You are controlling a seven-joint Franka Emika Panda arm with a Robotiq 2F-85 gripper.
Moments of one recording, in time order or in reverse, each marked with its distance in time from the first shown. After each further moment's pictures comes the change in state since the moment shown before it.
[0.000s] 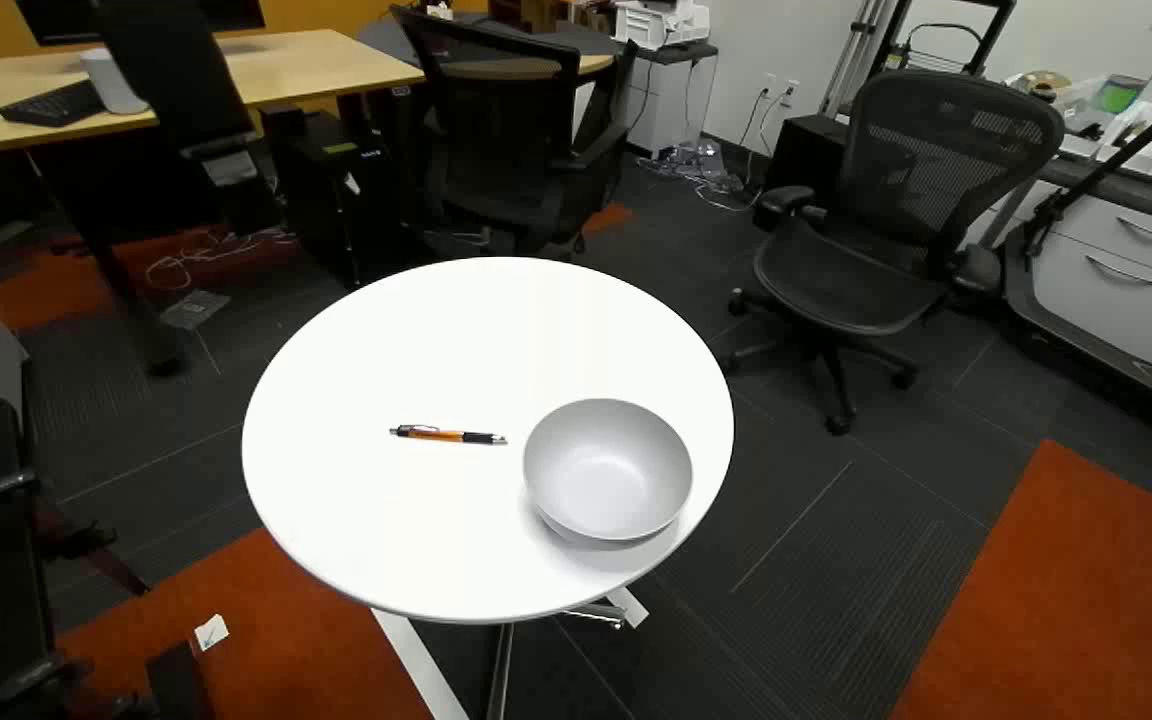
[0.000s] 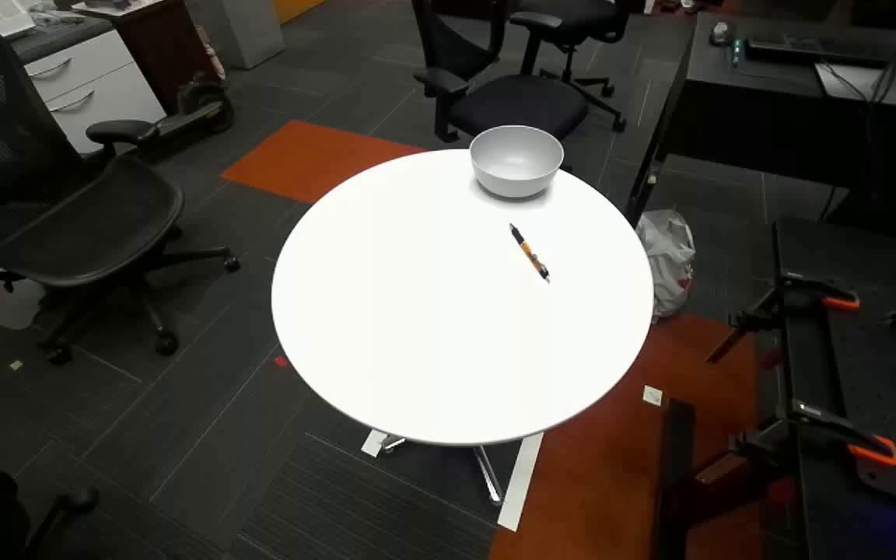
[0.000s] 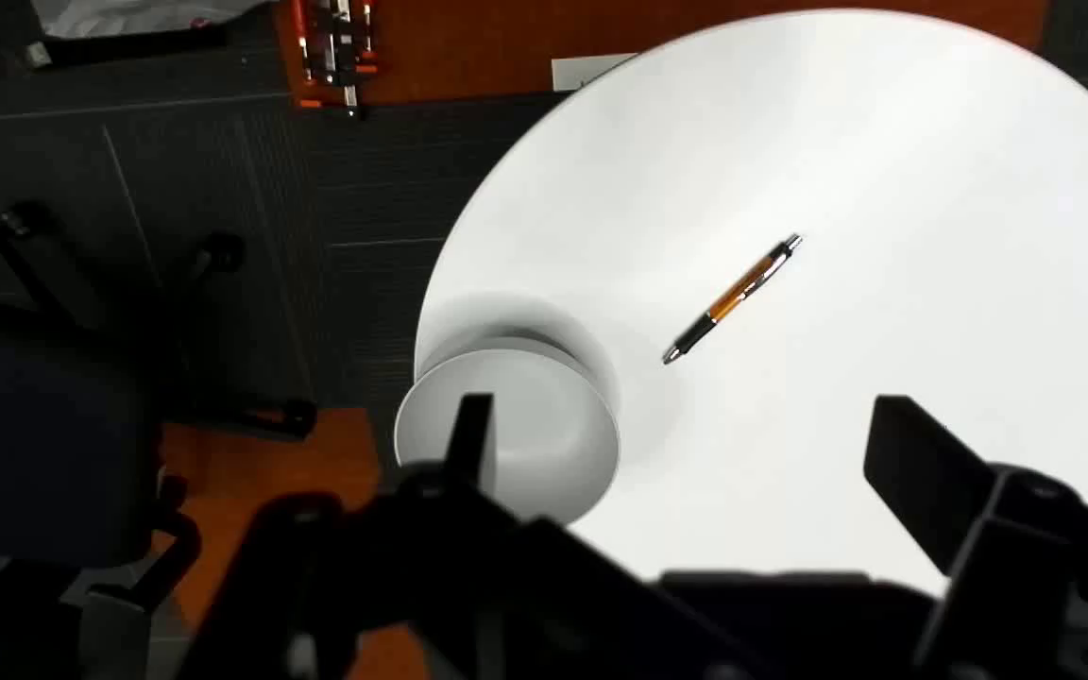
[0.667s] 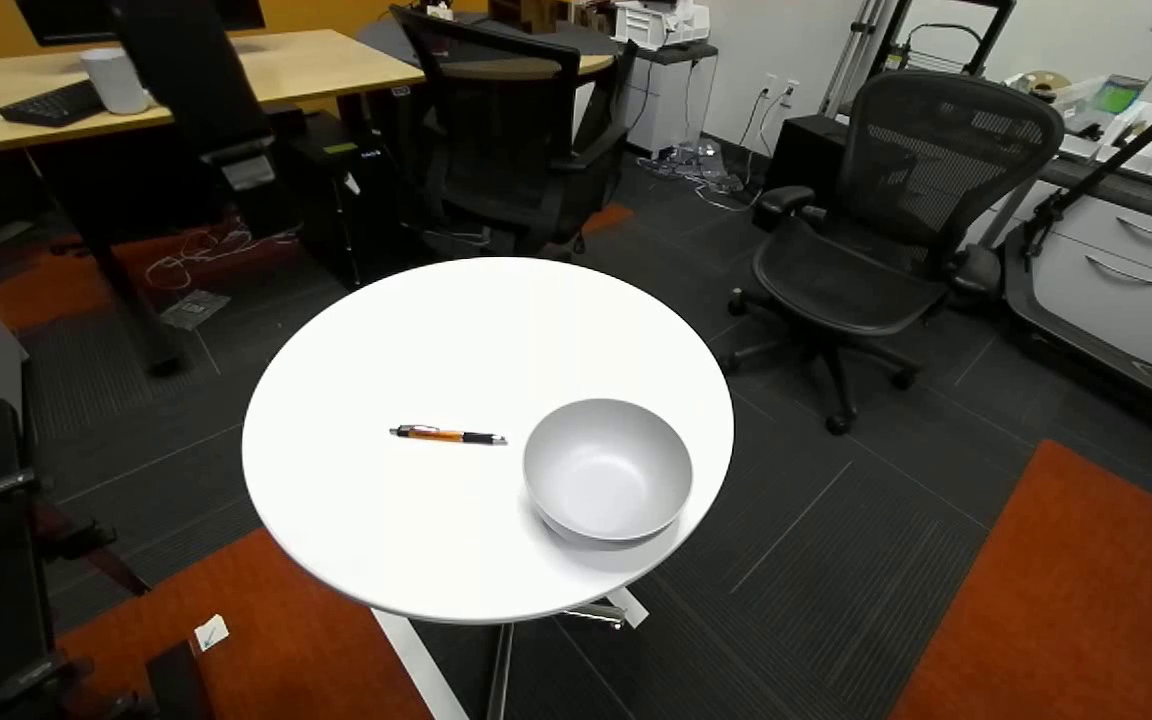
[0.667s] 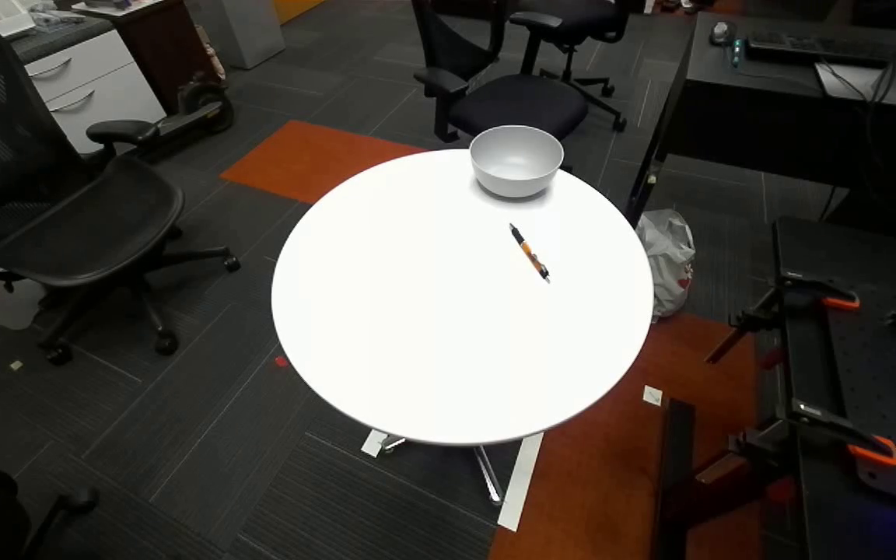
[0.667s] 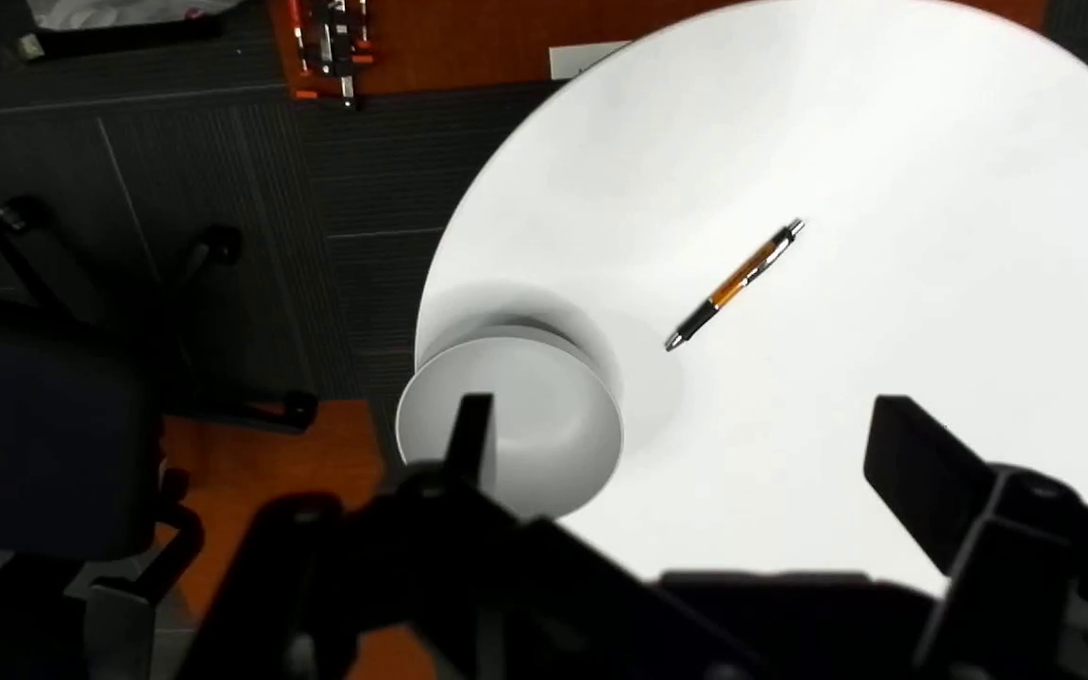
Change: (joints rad) arm -0.001 0.013 -0.006 0.002 0.008 0.029 0.002
